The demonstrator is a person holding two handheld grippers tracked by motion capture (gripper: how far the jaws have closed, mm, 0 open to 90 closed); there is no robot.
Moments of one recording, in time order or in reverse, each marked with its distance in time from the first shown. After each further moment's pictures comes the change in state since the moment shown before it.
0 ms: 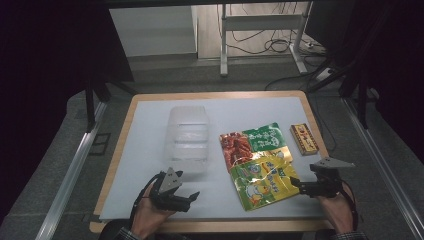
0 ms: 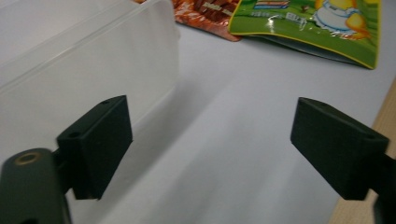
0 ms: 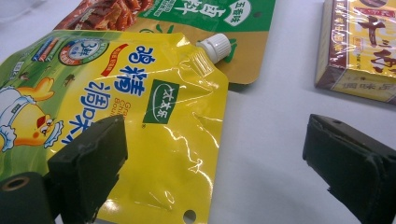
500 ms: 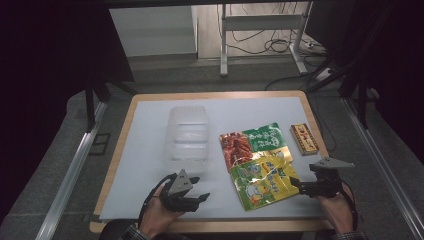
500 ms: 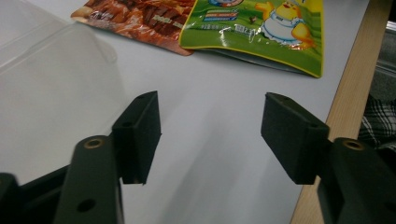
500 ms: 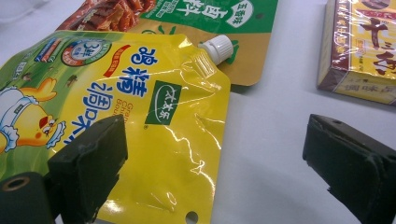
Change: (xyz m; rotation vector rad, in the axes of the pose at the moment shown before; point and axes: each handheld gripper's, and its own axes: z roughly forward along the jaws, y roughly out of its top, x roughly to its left) left arm -0.016 0.014 0.015 -0.013 -0.115 0.036; right arm 0.001 0.000 0.000 -0.004 0.007 -0.005
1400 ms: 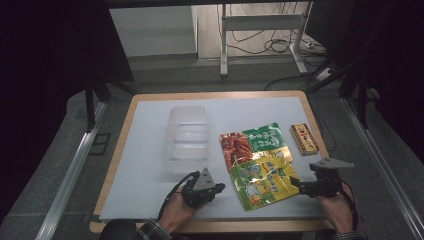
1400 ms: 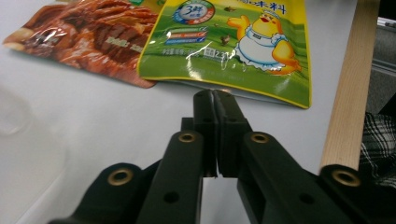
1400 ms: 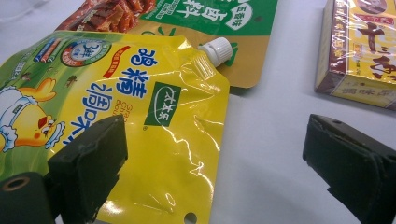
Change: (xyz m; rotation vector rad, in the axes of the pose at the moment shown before) left arm -0.017 0.025 0.049 0.018 -0.064 0.051; right arm 0.000 0.001 -0.001 -0.004 -0.008 -0.012
